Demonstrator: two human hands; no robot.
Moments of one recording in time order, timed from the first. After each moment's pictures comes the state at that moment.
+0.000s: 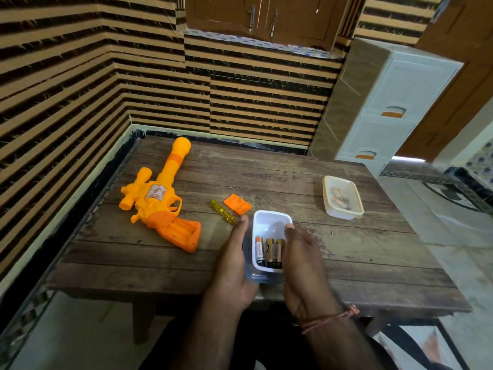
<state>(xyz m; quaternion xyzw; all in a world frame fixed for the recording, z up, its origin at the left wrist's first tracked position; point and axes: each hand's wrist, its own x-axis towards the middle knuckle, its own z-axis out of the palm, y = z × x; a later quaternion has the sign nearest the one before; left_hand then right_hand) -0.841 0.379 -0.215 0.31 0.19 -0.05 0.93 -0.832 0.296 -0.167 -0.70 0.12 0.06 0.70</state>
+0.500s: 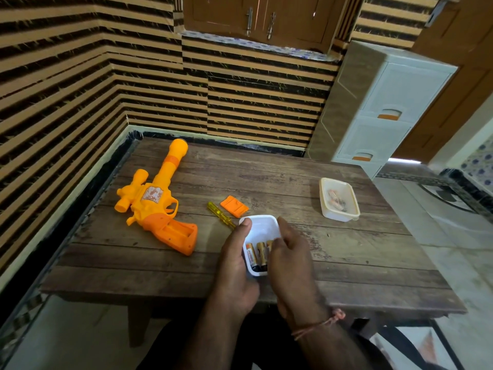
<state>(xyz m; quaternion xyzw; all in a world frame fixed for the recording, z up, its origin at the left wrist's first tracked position) -0.845 0.371 -0.215 0.28 0.16 -0.02 0.95 -0.832 0.302 -0.181 -0.79 0.04 0.02 0.61</state>
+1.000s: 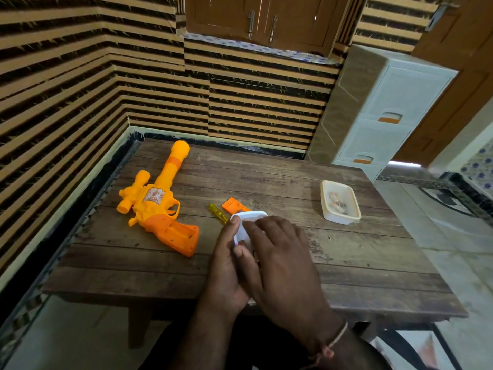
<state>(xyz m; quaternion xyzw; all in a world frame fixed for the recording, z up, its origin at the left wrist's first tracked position) -0.854 0.387 -0.207 0.23 0.13 -0.05 0.96 -0.852 0.291 -0.151 -0.92 -0.33 -0.16 0.15</state>
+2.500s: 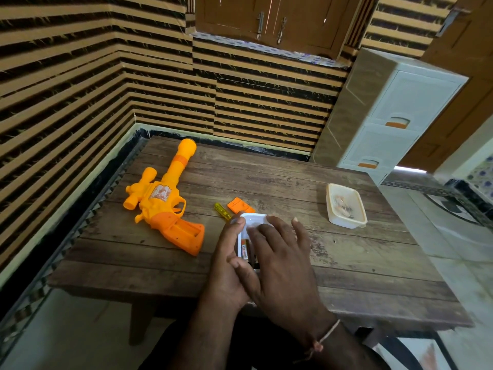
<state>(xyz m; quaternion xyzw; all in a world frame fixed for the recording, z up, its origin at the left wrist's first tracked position) -0.857 0.387 -0.185 0.24 0.18 0.02 0.95 -0.841 0.291 -0.177 -0.92 -0.34 -0.17 0.08</state>
